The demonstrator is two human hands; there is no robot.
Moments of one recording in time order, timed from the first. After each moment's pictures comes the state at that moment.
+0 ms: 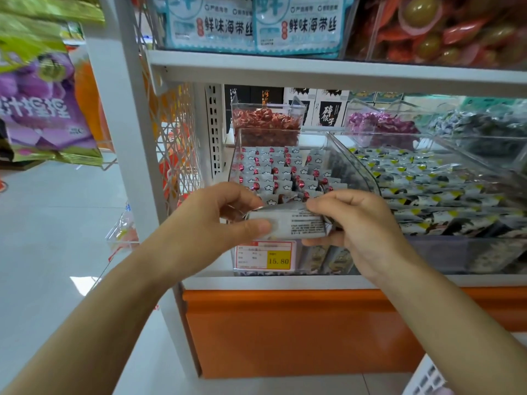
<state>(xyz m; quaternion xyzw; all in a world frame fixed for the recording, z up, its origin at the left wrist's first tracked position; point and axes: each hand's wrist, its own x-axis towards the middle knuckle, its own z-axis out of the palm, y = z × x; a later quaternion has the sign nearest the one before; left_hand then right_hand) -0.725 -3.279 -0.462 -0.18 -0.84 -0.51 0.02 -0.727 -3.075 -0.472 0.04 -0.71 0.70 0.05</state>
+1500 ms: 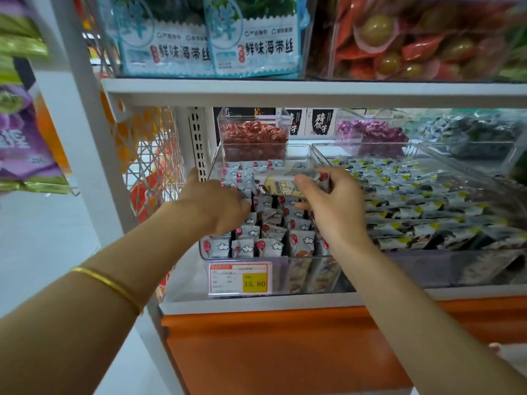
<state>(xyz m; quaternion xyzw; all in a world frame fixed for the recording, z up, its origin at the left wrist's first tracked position) -0.817 -3.231 -0.445 -0.16 -0.97 0.17 -0.01 -0.785 -3.062 -0.474 0.01 -0.75 0.60 0.27</state>
